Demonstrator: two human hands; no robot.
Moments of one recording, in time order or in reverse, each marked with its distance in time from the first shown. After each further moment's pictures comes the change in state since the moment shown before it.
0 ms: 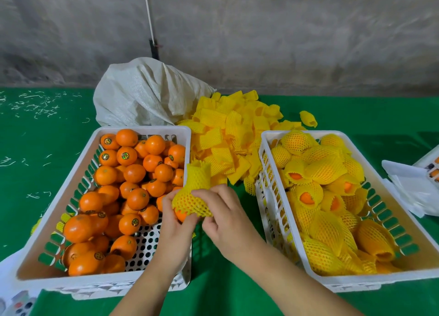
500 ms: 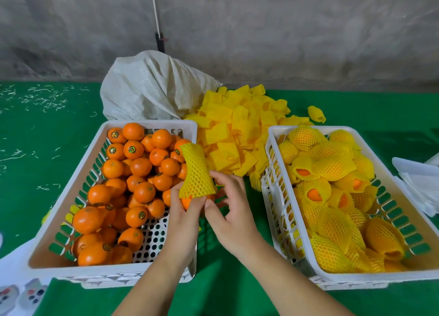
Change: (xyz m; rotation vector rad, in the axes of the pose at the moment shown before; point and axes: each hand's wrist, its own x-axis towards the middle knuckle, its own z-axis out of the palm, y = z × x) left_hand 0.001 0.022 0.016 -0.074 0.062 -0.064; right_hand 0.002 -0.001 0.020 0.507 0.126 0.331
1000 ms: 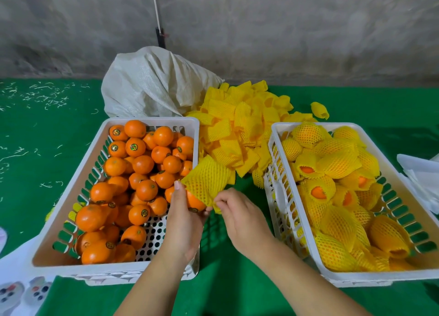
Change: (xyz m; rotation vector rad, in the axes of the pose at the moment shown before) left_hand 0.009 -0.001 0.001 -0.290 0.045 -0.222; right_hand -0.007 0.024 -0.016 -0.403 -0.102 -0.232
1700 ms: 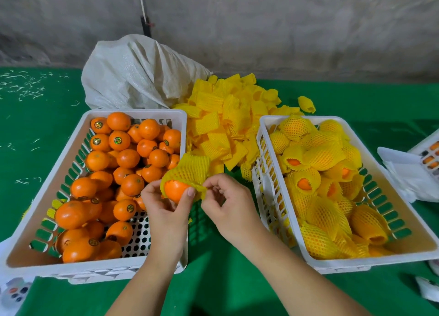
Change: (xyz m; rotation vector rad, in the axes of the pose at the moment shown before) left_hand -0.008 -0.017 -0.016 0.300 0.129 0.418; right_hand 0.012 -0.013 -0.003 0.221 0.076 0.231
